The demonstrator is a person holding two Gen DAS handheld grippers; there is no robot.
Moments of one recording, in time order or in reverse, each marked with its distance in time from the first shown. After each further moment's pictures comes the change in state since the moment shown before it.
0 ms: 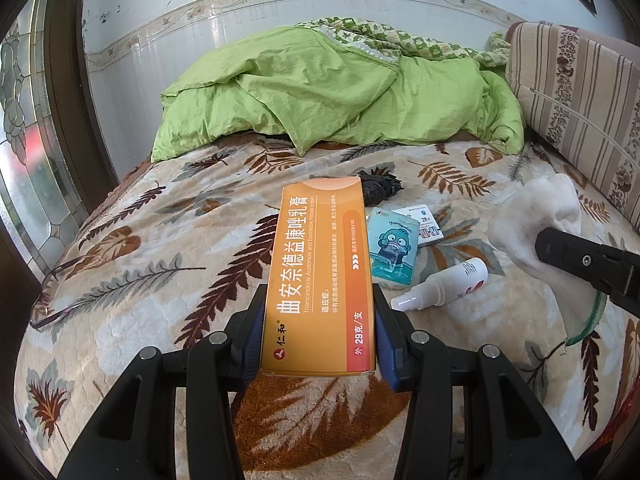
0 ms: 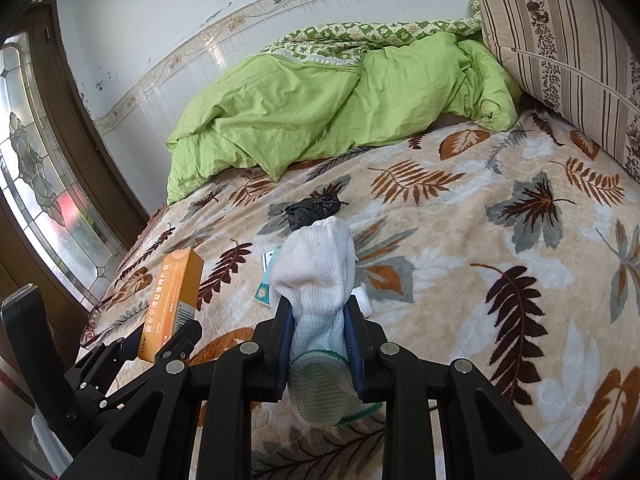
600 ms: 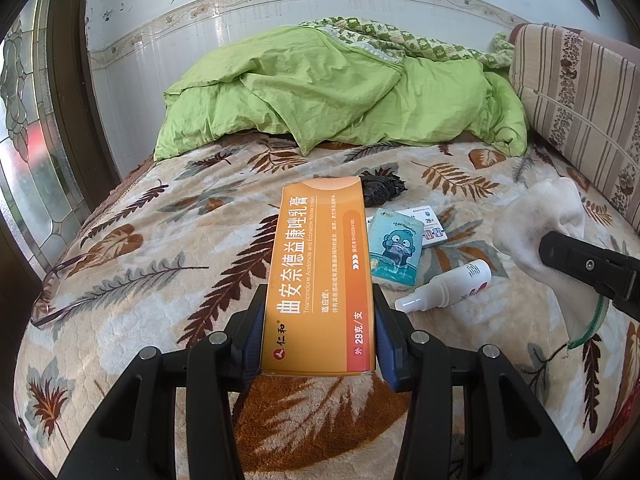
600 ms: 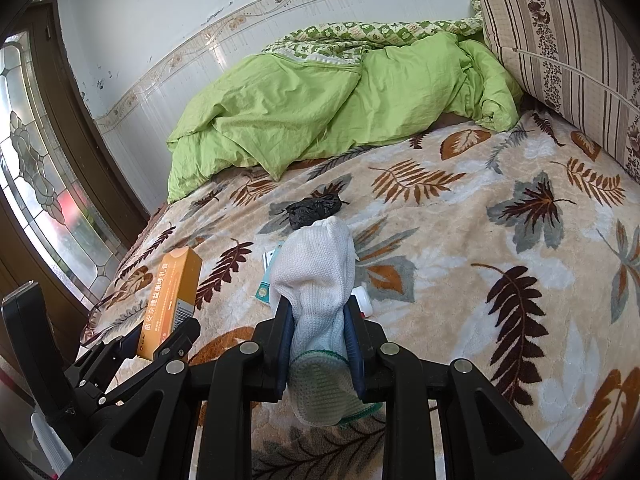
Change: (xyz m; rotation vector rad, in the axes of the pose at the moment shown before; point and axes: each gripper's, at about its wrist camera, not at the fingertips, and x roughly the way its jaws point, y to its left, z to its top) left arm 0.001 0.003 0.000 -0.005 0.000 0.000; right arm 0.001 0.001 0.000 0.000 0.001 -0.002
